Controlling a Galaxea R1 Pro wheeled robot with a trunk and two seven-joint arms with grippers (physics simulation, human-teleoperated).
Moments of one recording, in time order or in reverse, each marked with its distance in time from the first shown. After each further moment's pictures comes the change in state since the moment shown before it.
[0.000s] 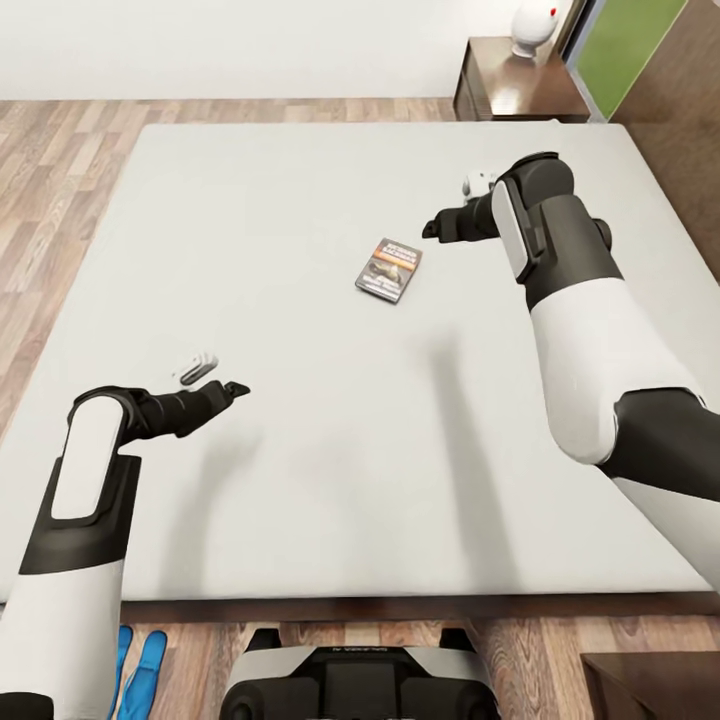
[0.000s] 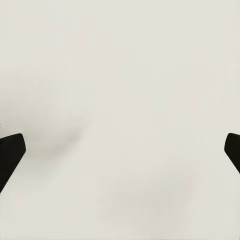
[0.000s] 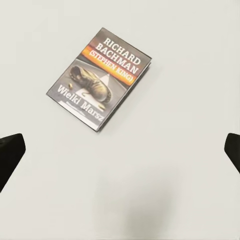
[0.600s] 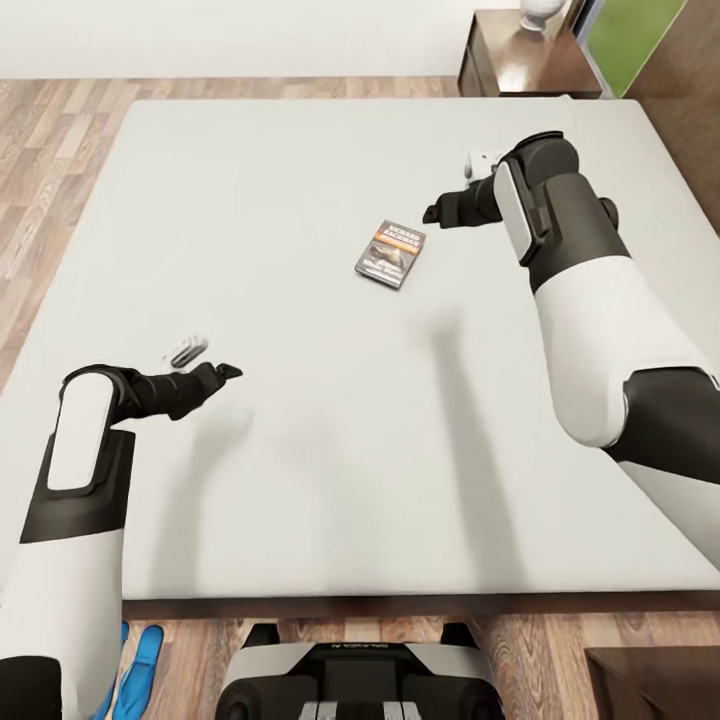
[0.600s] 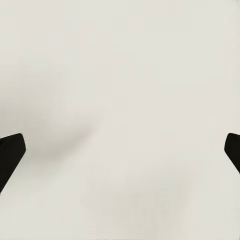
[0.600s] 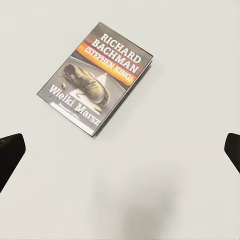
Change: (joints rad) left arm -0.087 0.006 0.039 0.072 0.014 0.001 0.005; right arm -0.059 0.001 0.000 0.058 0.000 -0.028 -0.002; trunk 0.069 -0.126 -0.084
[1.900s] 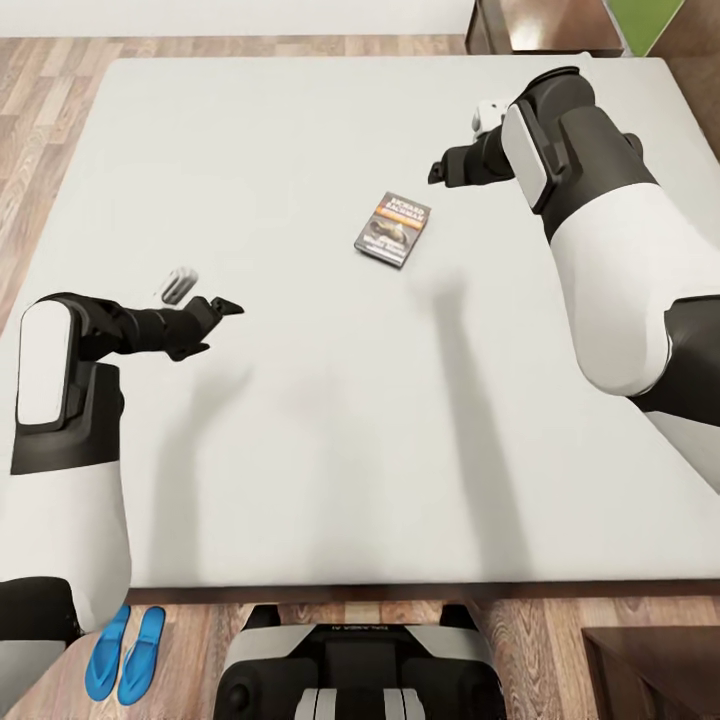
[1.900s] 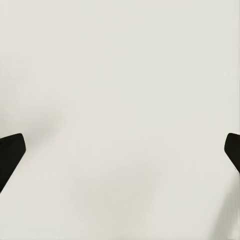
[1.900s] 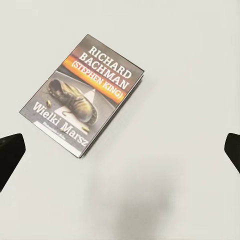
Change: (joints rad) left arm -0.223 0.004 0.001 0.039 0.236 -0.004 0.131; right arm -0.180 0.002 -0.004 0.206 -0.013 -0.091 -0.044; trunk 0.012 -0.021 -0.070
